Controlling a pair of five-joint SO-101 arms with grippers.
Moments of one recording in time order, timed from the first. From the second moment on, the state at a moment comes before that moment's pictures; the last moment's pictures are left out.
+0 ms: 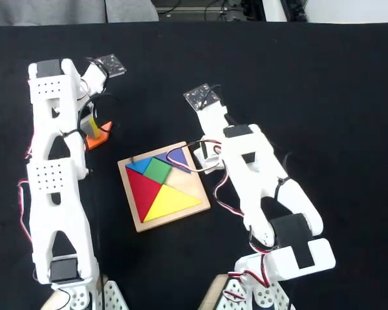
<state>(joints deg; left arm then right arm) -13.4 62.4 -68.4 100.4 -63.3 -13.2 0.0 35.1 48.3 14.9</state>
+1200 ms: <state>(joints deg) -7.9 48.9 -36.4 81.2 -68.5 -13.2 0.0 35.1 48.3 14.9</state>
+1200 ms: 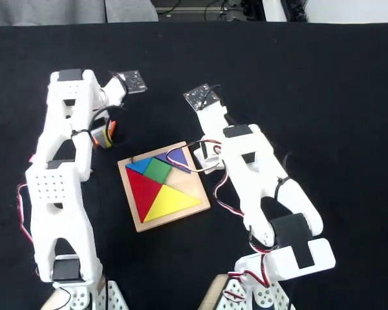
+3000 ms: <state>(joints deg) -6.7 57.5 -65.1 100.4 -58.0 -9.2 0.0 35.1 48.3 14.9</state>
